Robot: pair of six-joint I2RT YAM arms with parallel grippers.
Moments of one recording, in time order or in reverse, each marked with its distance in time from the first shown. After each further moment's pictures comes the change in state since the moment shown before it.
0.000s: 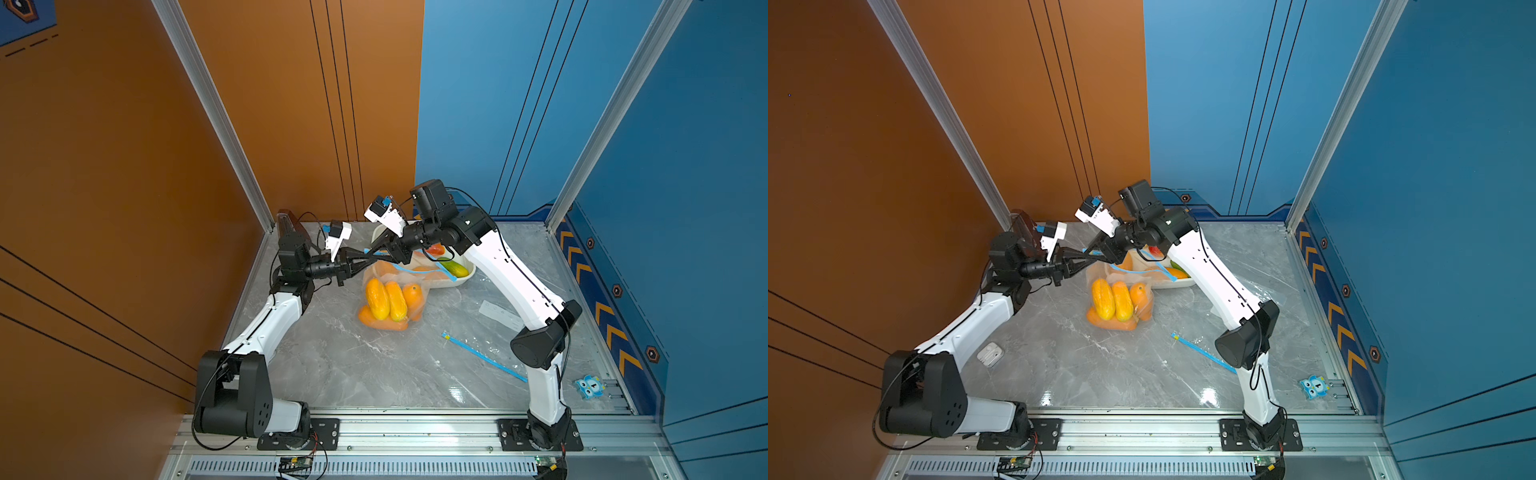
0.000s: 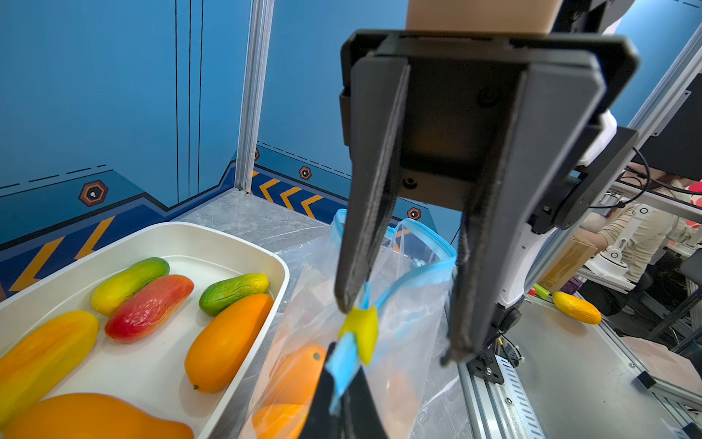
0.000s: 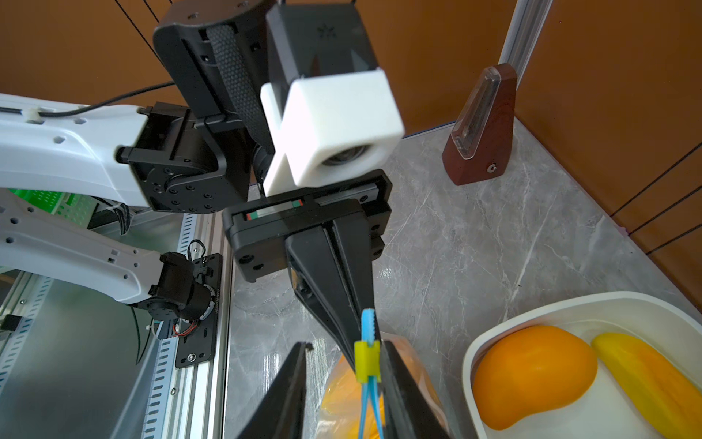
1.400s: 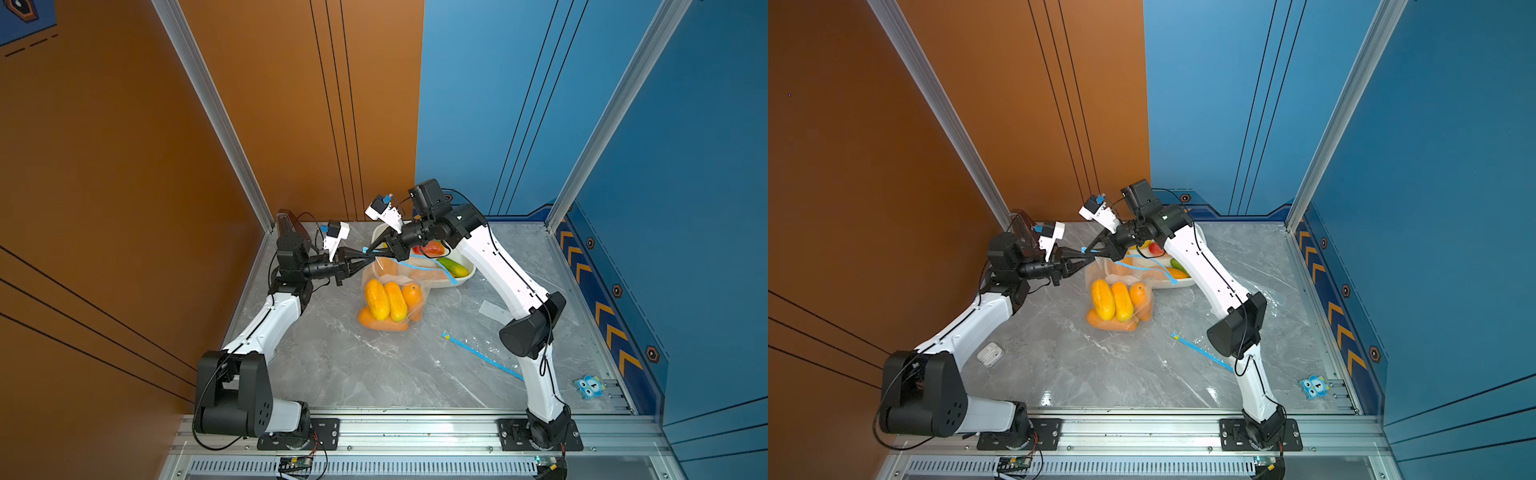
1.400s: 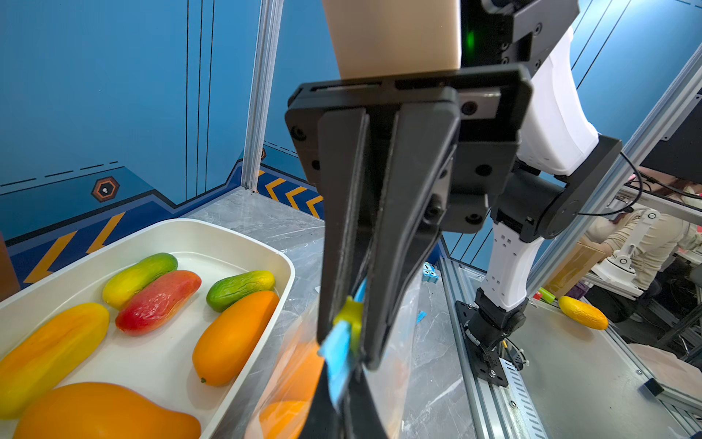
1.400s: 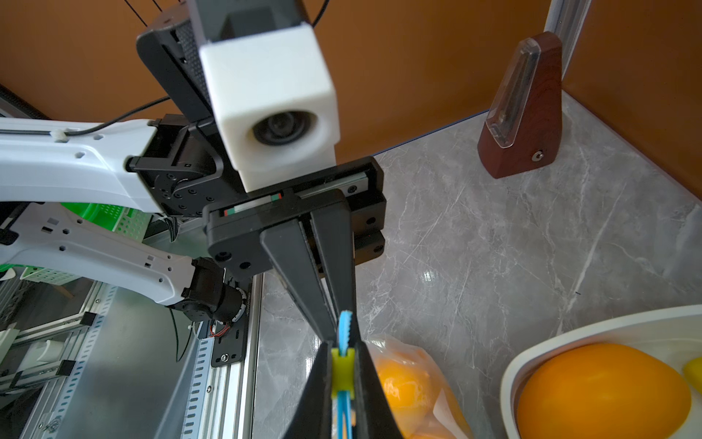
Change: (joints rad) left arm 0.020 0.000 -0.005 -0.003 -0.005 0.000; right arm -0.053 0.102 0.074 -0.015 -0.171 0.046
